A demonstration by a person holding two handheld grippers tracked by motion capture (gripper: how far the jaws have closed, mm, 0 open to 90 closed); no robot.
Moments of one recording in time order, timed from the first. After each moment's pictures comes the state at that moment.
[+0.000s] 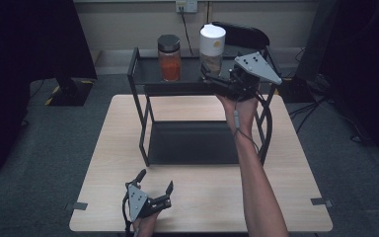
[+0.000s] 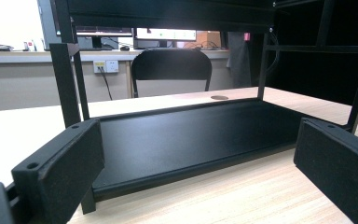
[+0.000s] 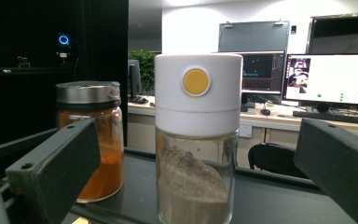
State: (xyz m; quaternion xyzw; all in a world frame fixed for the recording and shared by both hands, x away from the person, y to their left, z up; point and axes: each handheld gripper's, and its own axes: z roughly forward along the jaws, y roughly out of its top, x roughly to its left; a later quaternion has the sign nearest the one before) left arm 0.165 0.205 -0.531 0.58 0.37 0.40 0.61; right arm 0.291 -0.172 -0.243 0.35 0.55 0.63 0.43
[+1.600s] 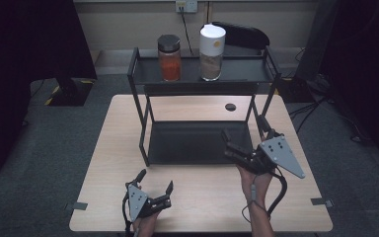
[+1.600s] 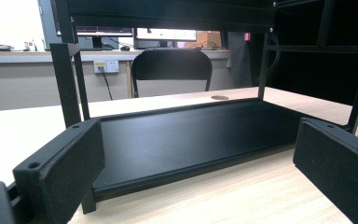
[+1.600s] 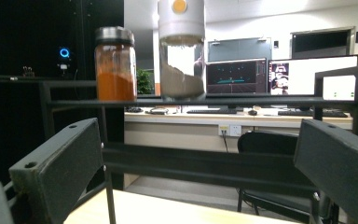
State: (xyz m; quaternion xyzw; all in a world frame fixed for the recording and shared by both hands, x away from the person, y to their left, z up) left arm 0.165 0.205 -0.531 0.58 0.37 0.40 0.61; right arm 0.184 -0.207 -0.367 0.36 0.50 0.65 0.45
